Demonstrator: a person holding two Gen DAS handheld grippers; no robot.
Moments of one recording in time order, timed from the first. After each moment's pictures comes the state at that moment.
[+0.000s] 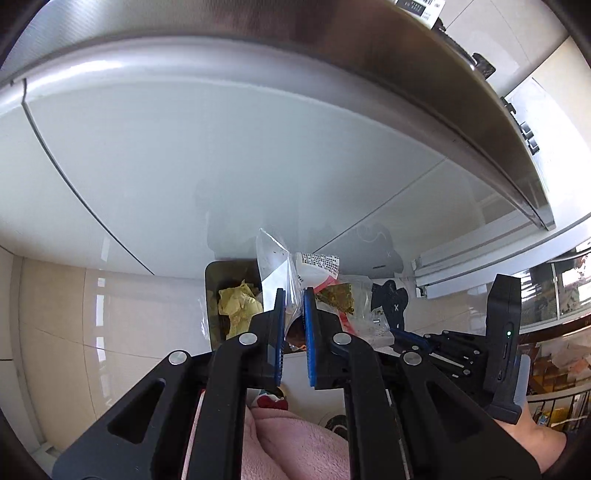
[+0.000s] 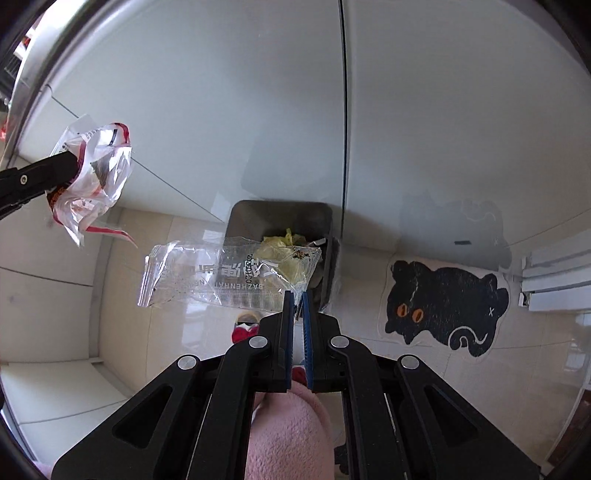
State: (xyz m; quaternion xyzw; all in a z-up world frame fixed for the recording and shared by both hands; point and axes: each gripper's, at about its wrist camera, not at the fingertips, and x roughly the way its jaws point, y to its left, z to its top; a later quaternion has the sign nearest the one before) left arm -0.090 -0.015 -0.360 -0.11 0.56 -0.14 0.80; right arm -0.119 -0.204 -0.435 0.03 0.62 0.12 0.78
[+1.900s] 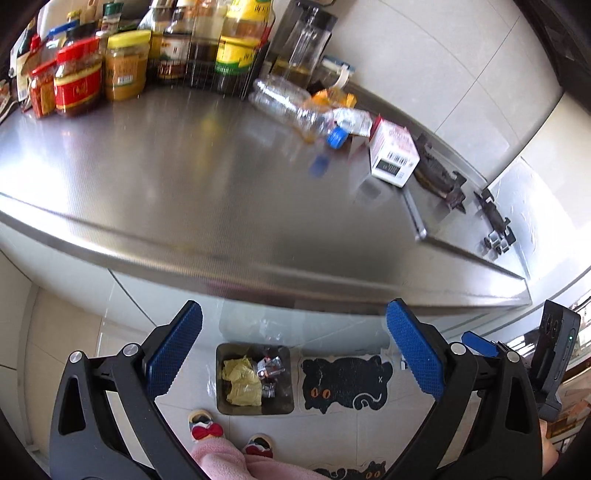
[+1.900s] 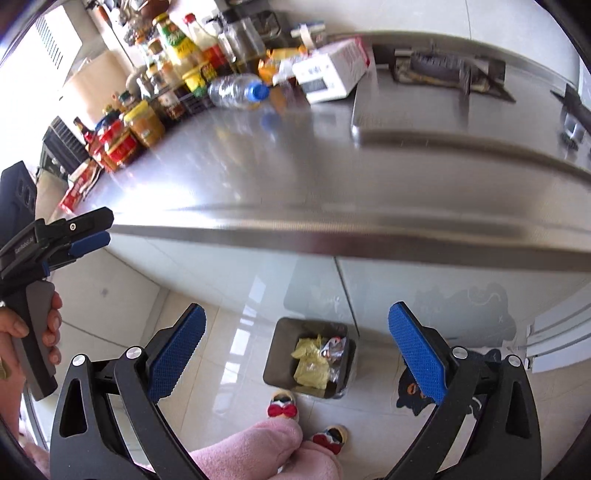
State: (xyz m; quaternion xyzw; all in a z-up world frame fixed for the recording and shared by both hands) left arm -0.060 0.022 -0.178 -0.16 0.45 -0.10 0.88; right arm -0.082 -0.262 -0.222 0.09 0.46 0.17 0.87
